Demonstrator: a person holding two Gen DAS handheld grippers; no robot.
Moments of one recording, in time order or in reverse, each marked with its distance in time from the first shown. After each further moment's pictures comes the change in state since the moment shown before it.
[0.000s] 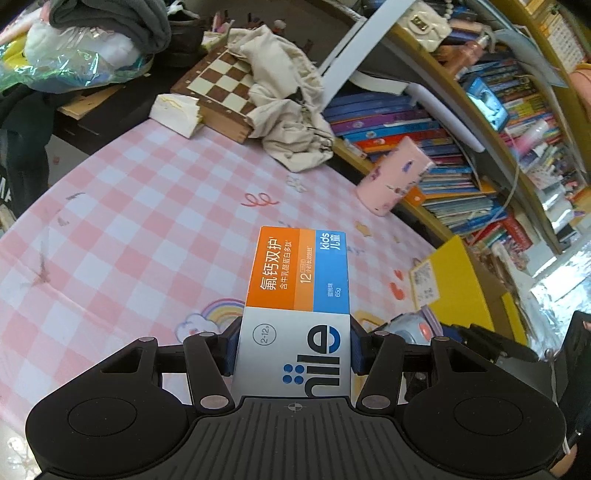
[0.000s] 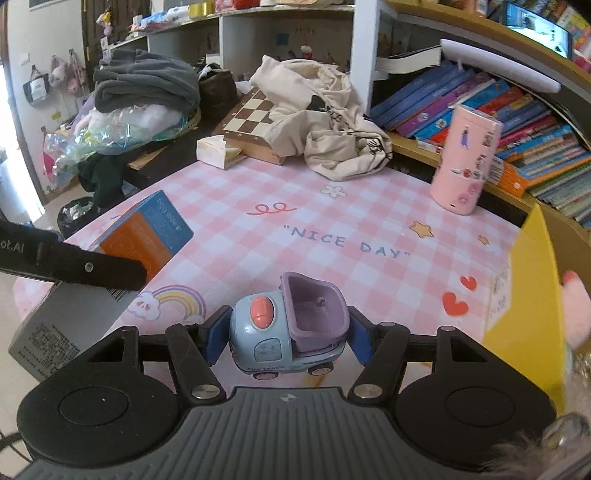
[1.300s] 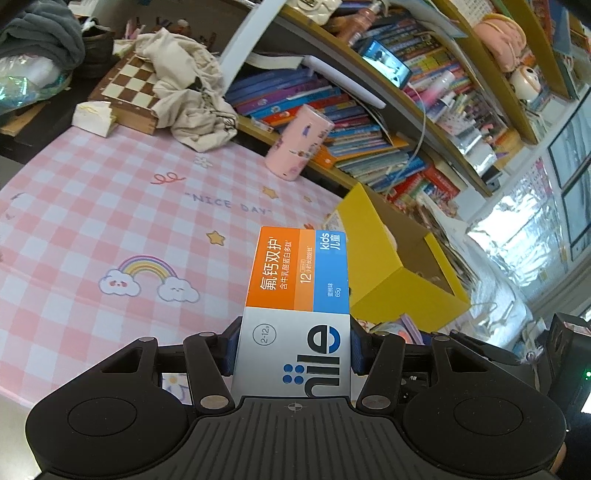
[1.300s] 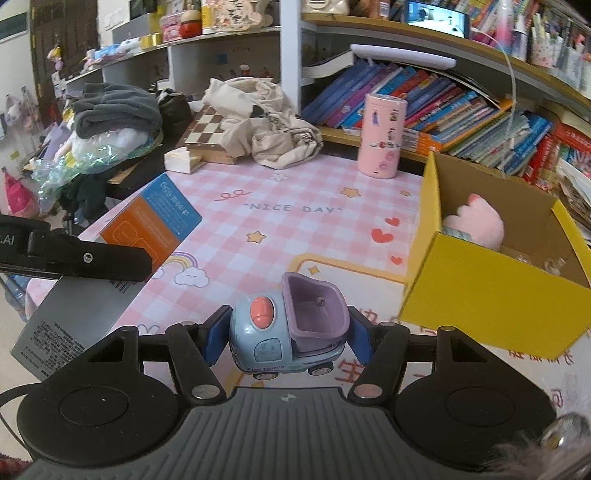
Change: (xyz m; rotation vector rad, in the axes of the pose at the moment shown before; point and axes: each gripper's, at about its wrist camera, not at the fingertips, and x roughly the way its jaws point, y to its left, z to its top) left arm -0.040 -0.053 -0.047 0.167 0.050 -0.179; right arm -0.103 0.009 -0.065 0.160 -0.037 -0.143
